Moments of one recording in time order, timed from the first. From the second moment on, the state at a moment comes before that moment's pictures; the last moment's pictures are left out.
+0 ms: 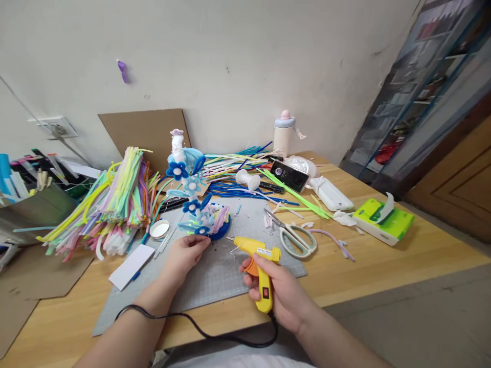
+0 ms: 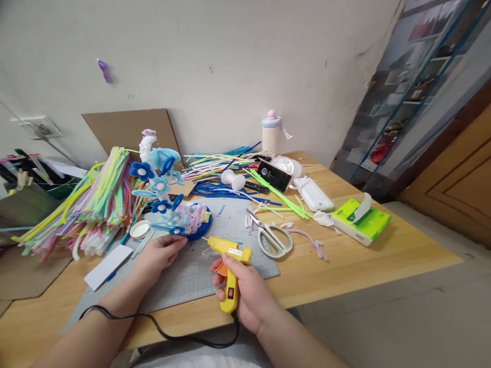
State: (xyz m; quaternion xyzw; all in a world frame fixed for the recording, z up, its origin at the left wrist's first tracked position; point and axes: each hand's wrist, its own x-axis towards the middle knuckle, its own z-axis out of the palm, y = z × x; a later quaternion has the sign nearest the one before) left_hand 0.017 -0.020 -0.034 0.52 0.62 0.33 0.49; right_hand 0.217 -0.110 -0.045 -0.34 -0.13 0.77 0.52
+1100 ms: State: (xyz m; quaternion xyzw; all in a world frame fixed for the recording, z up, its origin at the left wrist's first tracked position) left_hand 0.018 -0.018 -0.029 0.26 0.48 0.35 0.76; right_hand 0.194 -0.117 -0.048 -0.39 -0.14 0.75 0.51
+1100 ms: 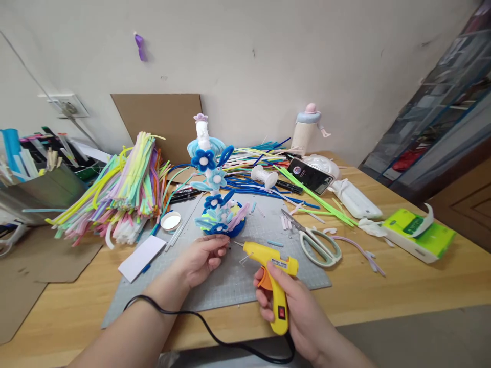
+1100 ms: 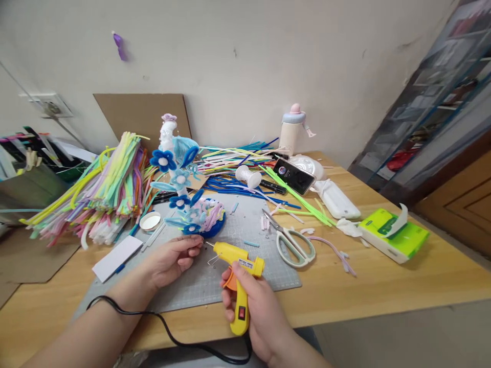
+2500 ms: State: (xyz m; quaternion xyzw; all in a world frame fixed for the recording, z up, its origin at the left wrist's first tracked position) left_hand 0.017 -0.019 -0.033 0.27 0.45 0.33 0.79; right_hand 0.193 -0.117 -0.053 -0.43 -0.15 0.76 0.46
